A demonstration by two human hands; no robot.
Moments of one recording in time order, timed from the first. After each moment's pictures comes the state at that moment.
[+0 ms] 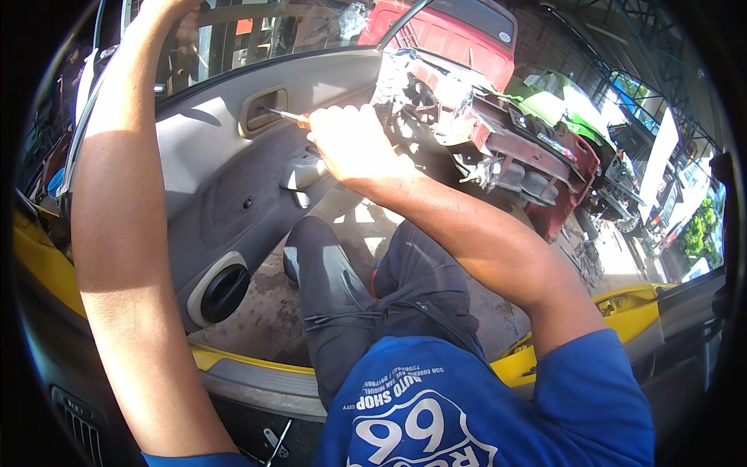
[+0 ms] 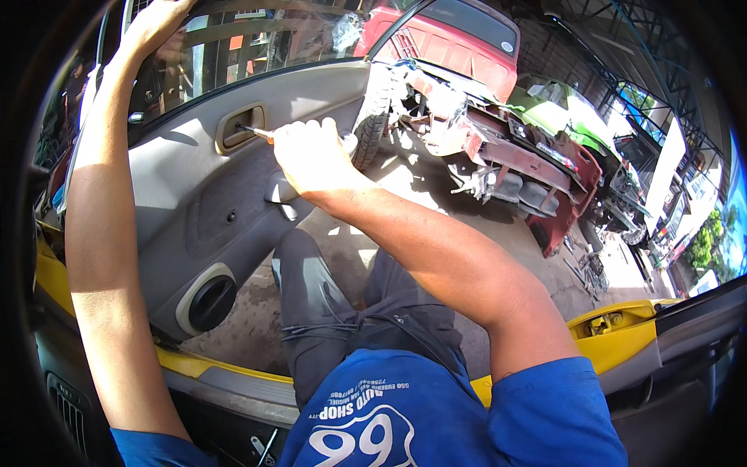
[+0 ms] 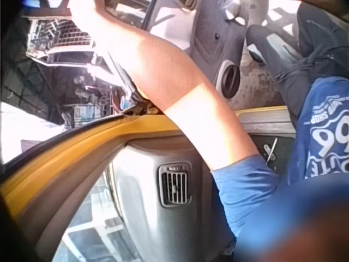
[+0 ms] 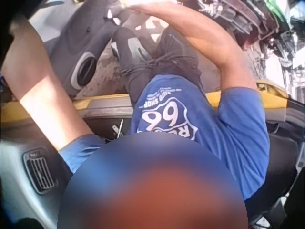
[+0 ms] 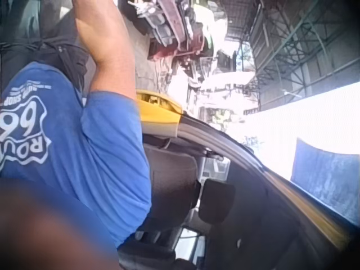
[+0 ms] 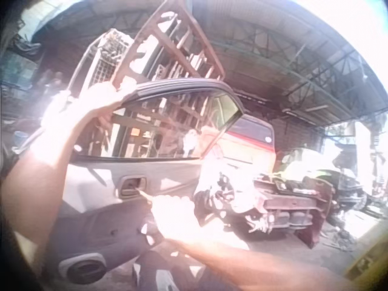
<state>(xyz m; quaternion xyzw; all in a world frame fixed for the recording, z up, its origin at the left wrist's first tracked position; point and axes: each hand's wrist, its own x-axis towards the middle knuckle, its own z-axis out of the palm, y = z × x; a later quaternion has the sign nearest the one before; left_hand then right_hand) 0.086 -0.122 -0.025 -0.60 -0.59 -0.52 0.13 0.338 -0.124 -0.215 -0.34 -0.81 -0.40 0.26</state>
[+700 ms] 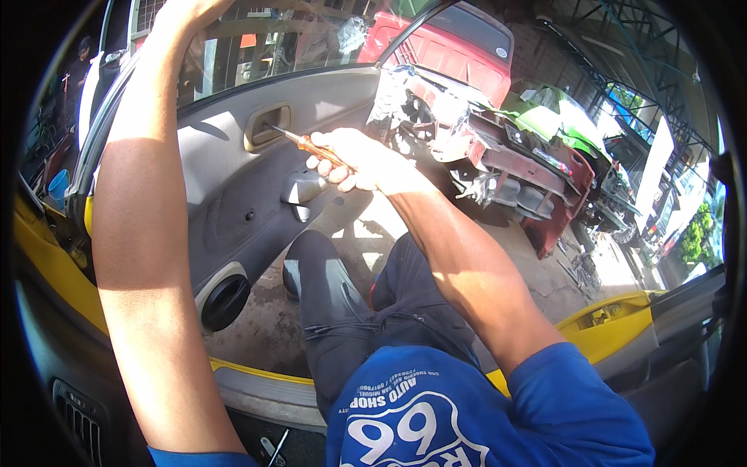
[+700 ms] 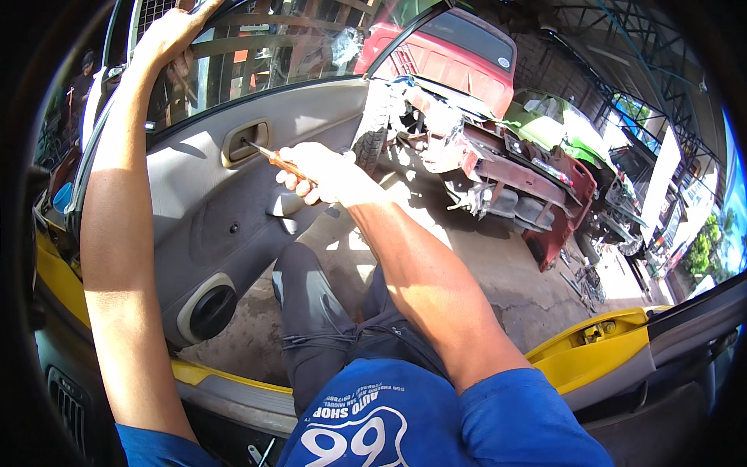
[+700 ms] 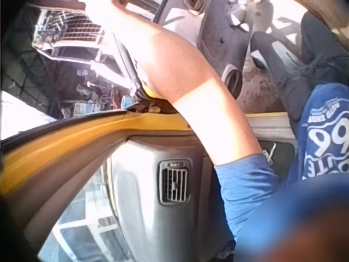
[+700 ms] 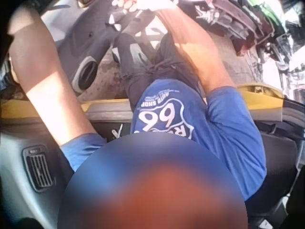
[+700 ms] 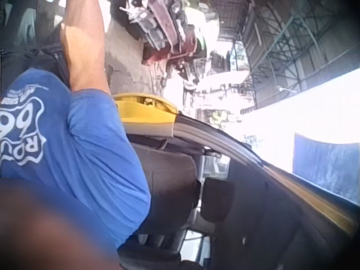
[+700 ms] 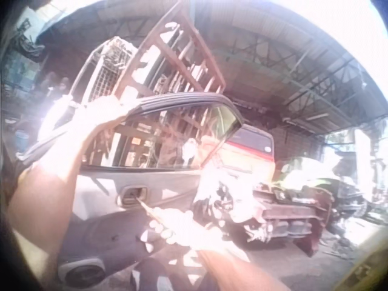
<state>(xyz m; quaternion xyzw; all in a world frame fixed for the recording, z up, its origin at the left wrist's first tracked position) 0.072 -0.100 -0.015 -0.59 -0.61 -0.51 0.15 0.337 -0.102 -0.189 -0.52 -0.74 0.34 0.27</state>
